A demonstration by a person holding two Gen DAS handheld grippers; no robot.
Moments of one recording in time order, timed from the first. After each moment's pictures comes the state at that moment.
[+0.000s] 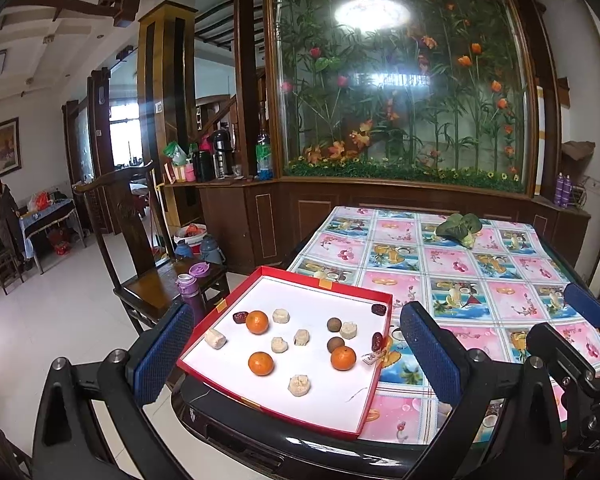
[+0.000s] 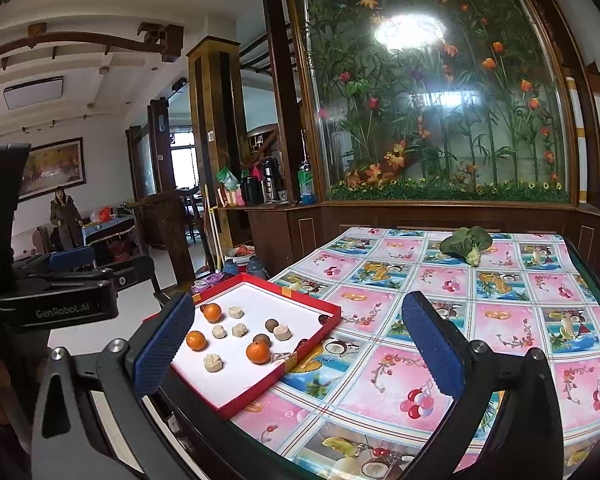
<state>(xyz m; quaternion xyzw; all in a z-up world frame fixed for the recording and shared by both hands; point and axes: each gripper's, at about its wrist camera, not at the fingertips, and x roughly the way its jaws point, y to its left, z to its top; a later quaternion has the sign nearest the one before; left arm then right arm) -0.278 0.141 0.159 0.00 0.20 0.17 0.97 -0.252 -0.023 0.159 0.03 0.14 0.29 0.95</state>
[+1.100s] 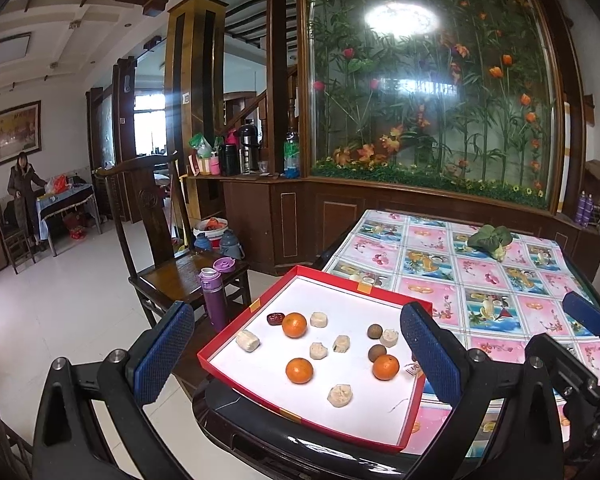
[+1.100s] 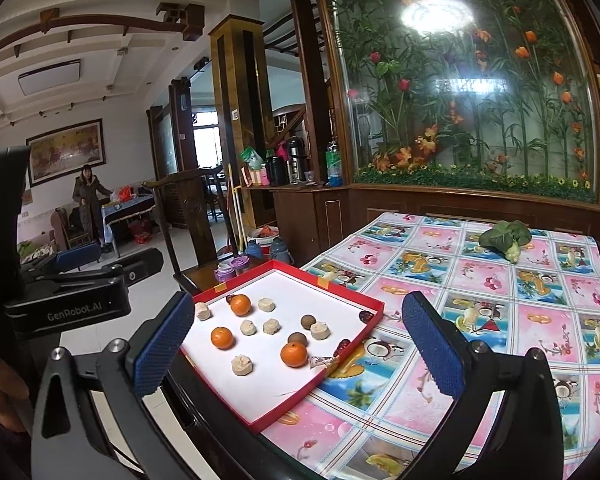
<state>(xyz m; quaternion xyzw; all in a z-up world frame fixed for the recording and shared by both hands) -0.279 0.188 0.152 -0.03 0.19 0.21 0.96 -0.235 0.031 0.156 0.01 0.17 0.34 0.93</state>
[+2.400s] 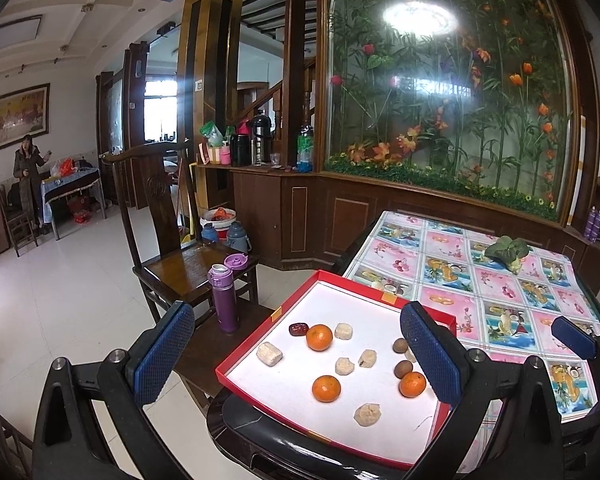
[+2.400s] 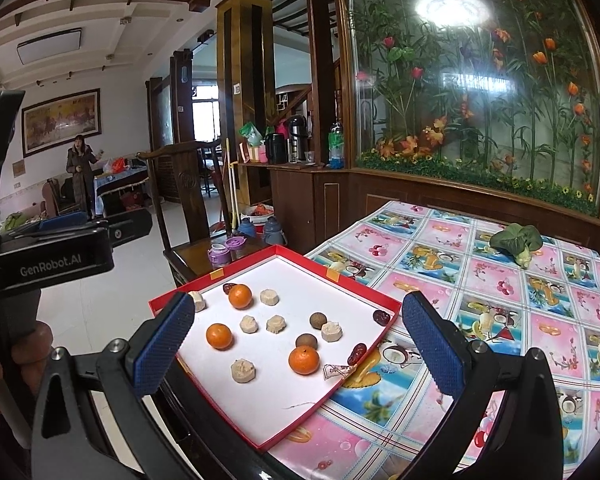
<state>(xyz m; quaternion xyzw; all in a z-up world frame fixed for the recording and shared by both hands) -0.262 0.233 0.154 -0.06 0.20 0.22 0.95 -0.215 0.085 0.148 -0.04 0.19 0.33 0.92</state>
